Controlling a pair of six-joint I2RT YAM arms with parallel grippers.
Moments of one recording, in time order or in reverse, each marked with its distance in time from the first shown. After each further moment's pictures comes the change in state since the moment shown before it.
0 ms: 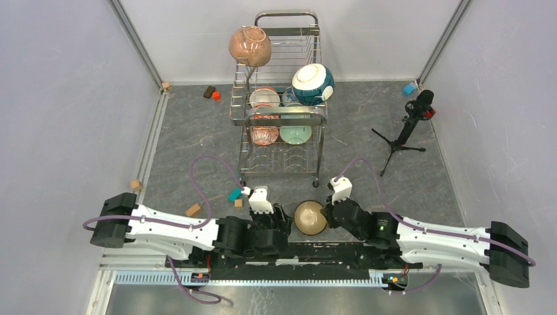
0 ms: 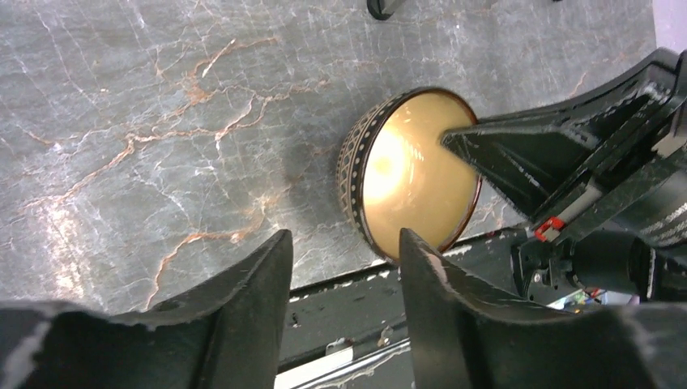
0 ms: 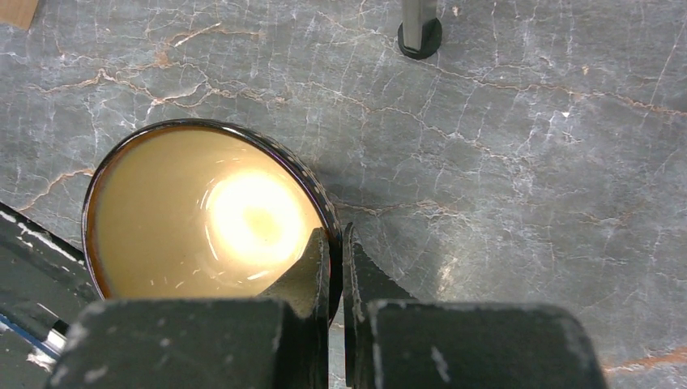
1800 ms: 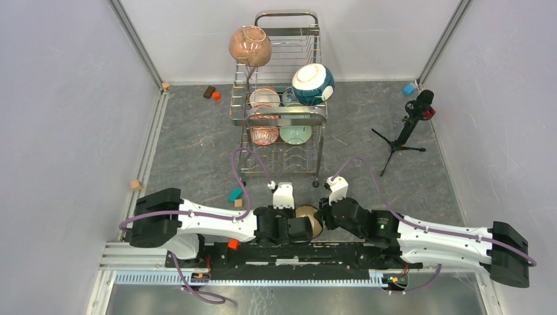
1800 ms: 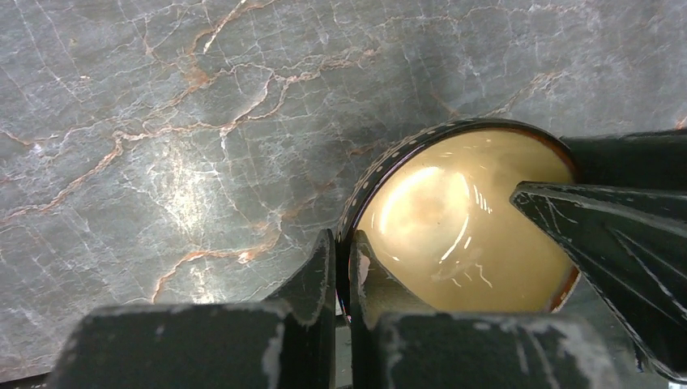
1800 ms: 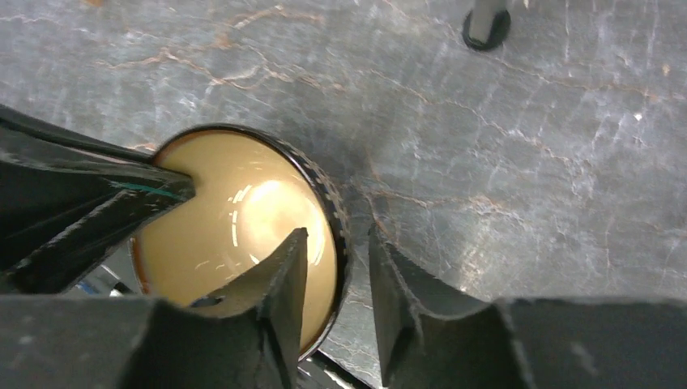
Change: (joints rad) left arm 0.140 0.370 0.209 -0.067 0.172 0.071; right arm 0.000 0.021 0.042 -0.033 -0.101 0.034
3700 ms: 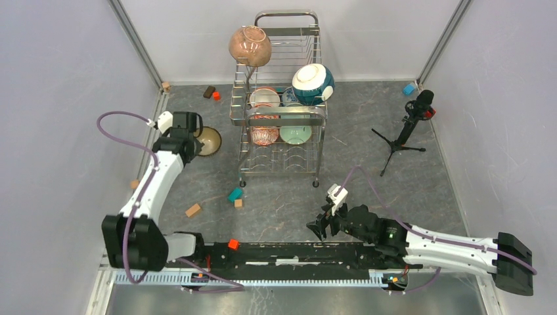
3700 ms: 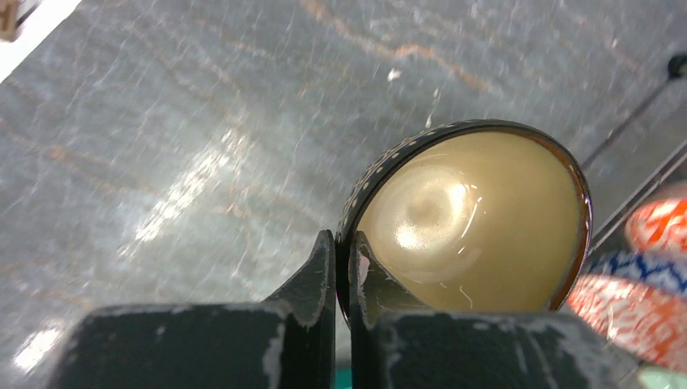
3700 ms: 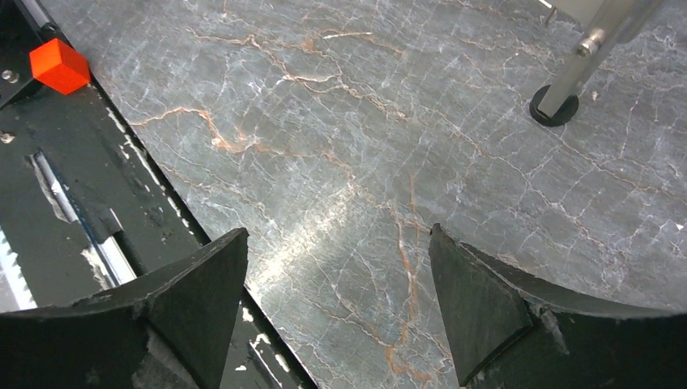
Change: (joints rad) left arm 1.383 -0.299 0.126 -0.172 0.247 0.556; right arm 0.001 -0.210 -0.193 0.273 -0.162 -0.318
